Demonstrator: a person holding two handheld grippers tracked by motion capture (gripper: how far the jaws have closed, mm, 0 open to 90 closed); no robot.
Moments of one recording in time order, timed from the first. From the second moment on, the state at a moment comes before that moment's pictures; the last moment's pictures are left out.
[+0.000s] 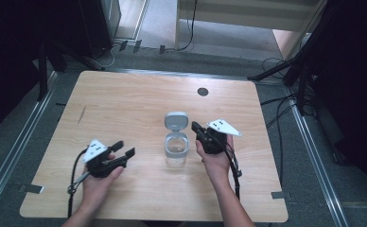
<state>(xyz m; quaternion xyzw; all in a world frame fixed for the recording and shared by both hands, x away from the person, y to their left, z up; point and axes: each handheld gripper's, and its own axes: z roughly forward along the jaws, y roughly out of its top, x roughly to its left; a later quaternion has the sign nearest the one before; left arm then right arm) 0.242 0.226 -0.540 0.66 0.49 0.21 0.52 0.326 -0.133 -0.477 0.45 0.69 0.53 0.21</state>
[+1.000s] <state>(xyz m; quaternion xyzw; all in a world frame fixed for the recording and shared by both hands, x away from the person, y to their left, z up) 0.215 0.316 -0.552 0.63 0.56 0.23 0.49 0.315 -0.143 -0.458 0.38 0.71 0.56 0.18</state>
